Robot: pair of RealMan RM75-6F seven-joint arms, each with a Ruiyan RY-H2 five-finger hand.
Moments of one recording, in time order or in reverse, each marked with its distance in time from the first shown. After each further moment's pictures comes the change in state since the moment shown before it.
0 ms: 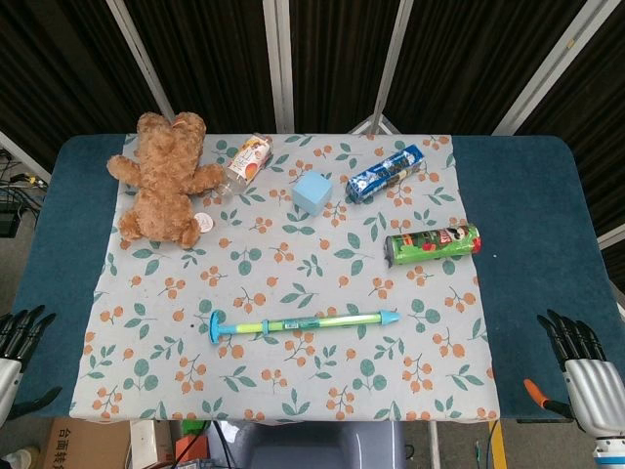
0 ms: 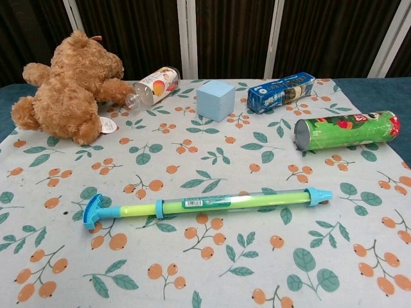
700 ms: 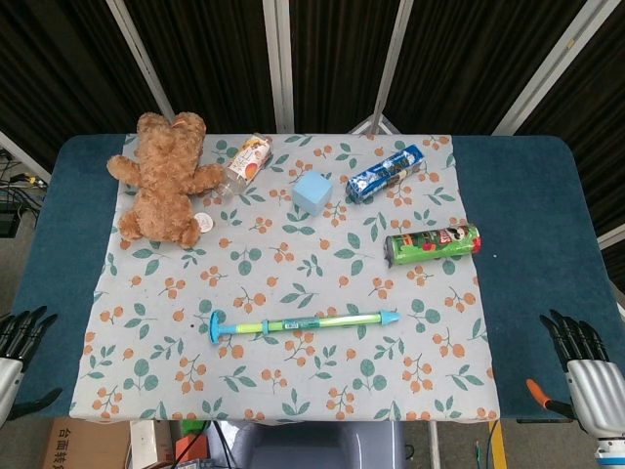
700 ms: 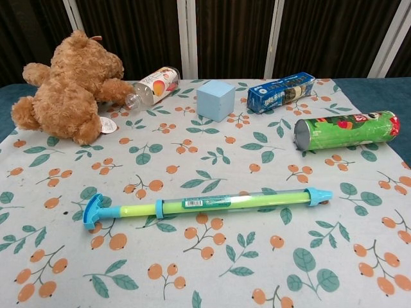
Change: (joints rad) left arm -0.008 0.014 0.005 -0.008 -0.003 -0.018 -0.014; right arm -0.004 0.001 0.000 0.002 0.003 0.004 -0.009
